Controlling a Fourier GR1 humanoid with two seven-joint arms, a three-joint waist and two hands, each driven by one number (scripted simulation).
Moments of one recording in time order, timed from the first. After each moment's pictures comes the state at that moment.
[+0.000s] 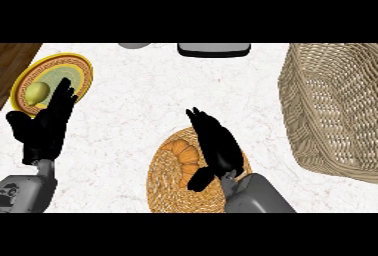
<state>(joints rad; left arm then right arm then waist) -0.19 0.35 -0.03 -1.47 0.14 0.22 0.14 -0.38 -0.01 0.56 -1.46 0.70 0.07 0.62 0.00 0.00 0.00</state>
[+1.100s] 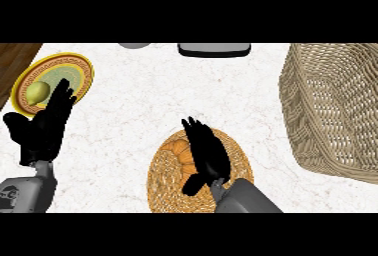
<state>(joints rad) -0.18 0.28 0.06 -1.49 0.06 0.12 0.16 -0.40 0.00 0.68 -1.27 0.71 -0.13 0.59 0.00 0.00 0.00</state>
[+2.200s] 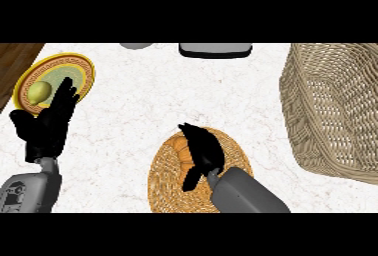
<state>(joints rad) -0.21 0.23 0.11 -1.46 0.00 0.09 0.15 -0.54 -0.01 0.76 -1.02 0.54 -0.21 0.53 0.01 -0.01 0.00</state>
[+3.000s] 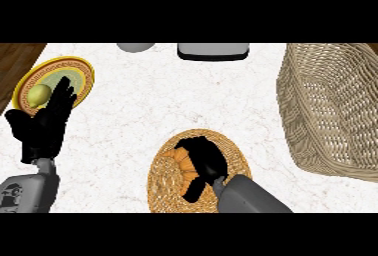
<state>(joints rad) -0.20 0.23 0.12 -1.49 -0.01 0.09 0.18 -0.50 -0.06 0.83 -1.04 0.47 -0.21 0.37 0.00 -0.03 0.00</state>
